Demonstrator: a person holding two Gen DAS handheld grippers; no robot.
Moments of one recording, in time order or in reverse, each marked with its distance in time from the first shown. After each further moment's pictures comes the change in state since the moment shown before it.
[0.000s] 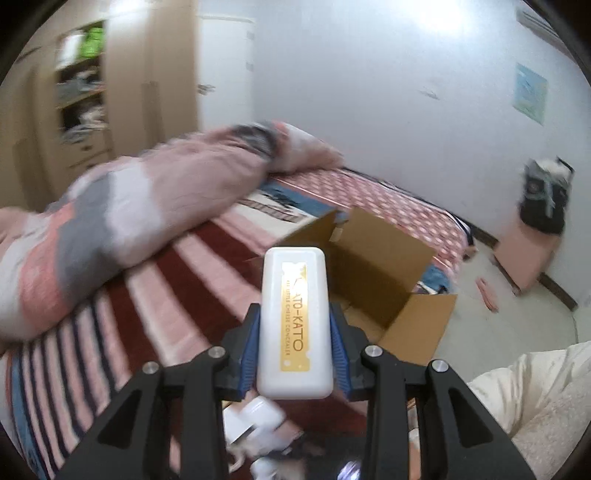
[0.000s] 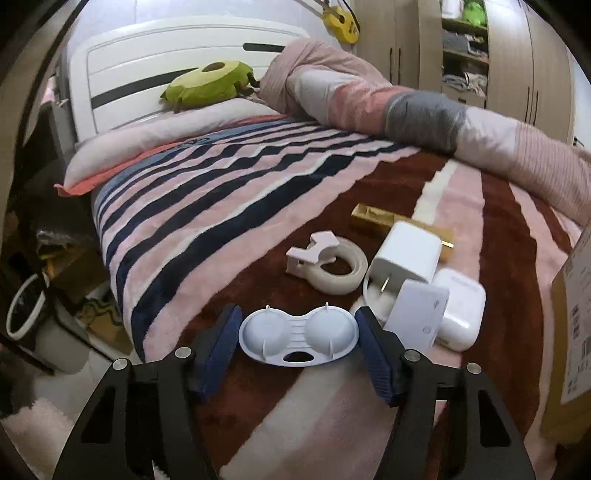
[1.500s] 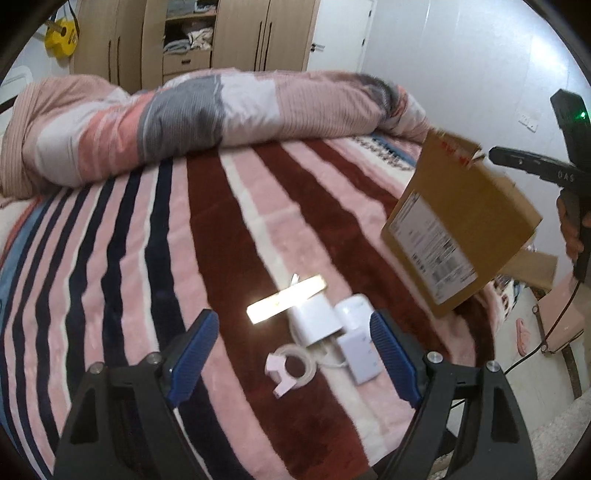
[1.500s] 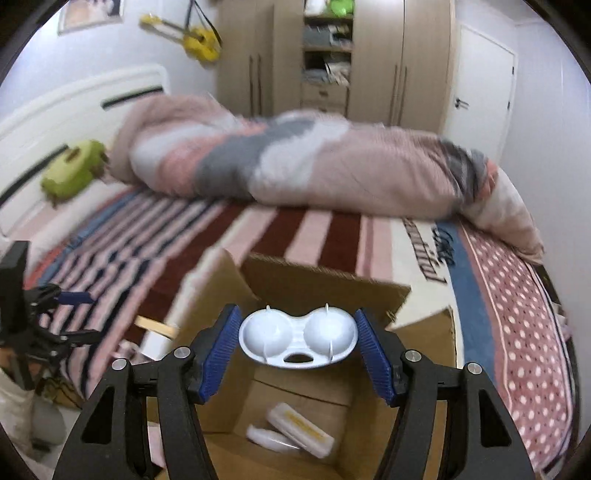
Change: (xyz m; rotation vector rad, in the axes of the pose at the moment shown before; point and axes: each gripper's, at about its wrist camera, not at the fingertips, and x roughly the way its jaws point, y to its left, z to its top) left arm 0.026 0.093 -0.175 -0.391 0.073 0.234; right arm -0.184 -0.206 0.106 0.276 0.058 -0.391
